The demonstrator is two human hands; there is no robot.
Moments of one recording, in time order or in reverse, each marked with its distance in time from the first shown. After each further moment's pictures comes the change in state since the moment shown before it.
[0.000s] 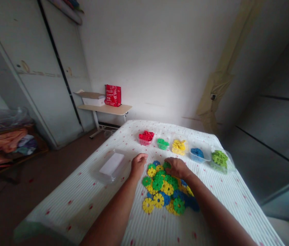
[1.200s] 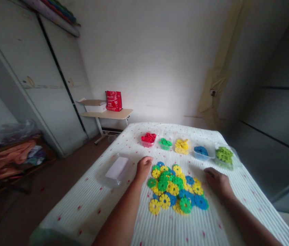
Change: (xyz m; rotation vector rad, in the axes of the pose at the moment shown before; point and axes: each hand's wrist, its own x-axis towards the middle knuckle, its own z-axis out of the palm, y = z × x) left_hand 0.000 0.001 -0.002 0.221 -0.183 0.038; right_hand -0.111 0.092 0.038 0.249 0.499 0.397
